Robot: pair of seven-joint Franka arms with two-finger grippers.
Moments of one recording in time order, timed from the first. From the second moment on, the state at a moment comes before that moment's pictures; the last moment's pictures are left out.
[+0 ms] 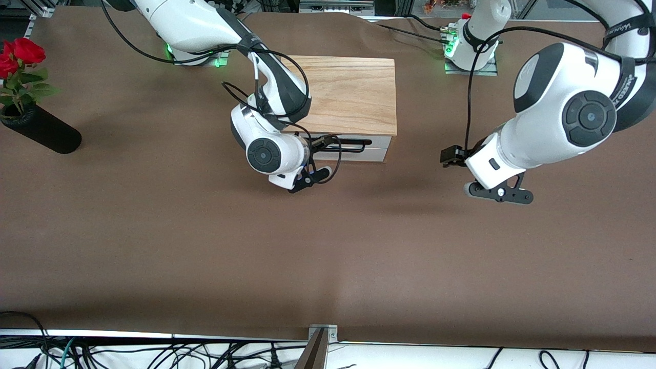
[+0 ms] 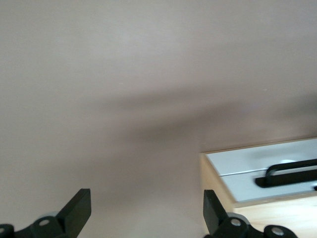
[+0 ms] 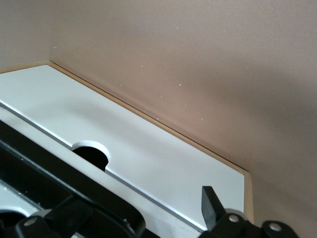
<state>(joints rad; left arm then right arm) -0.15 0.34 -0.15 -1.40 -0.05 1.59 -0.17 0.51 0.70 0.18 -1.42 0.32 1.87 0.11</state>
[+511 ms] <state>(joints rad) -0.14 0.19 -0.05 -1.40 0.00 1.57 -0.17 0.49 0.71 0.18 -1.42 0.38 1.86 0.11</state>
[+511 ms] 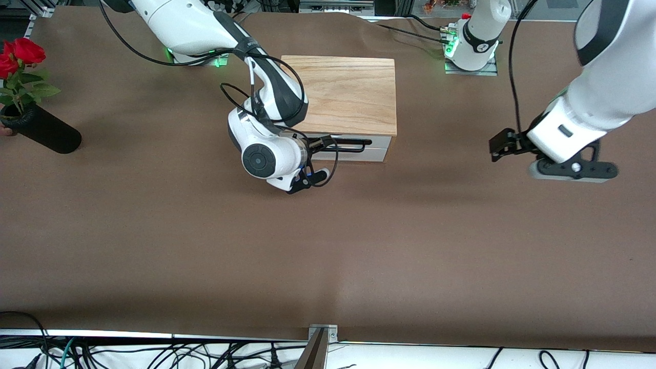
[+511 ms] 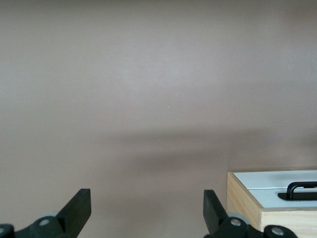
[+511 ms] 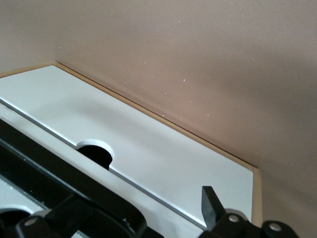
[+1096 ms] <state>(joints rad) -0.06 0.02 -0.04 -1.60 0.01 1.57 -0.11 0.49 0.70 0.18 -1.39 0.41 1.83 0.11</state>
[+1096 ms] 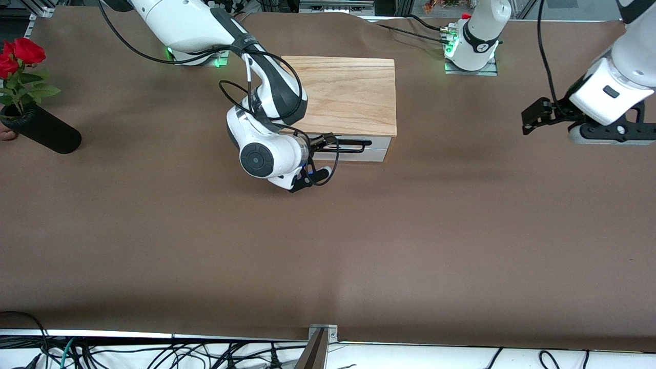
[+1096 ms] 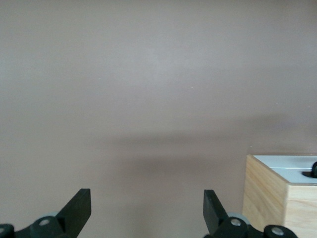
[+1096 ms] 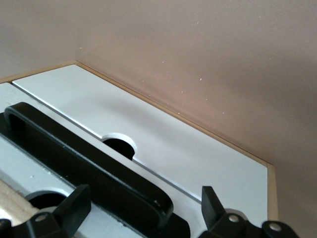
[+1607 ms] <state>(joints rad) -0.06 0.02 -0.05 -1.60 0.01 1.57 -0.10 0.40 0.64 0.17 -1.29 0.39 1.82 0.08</state>
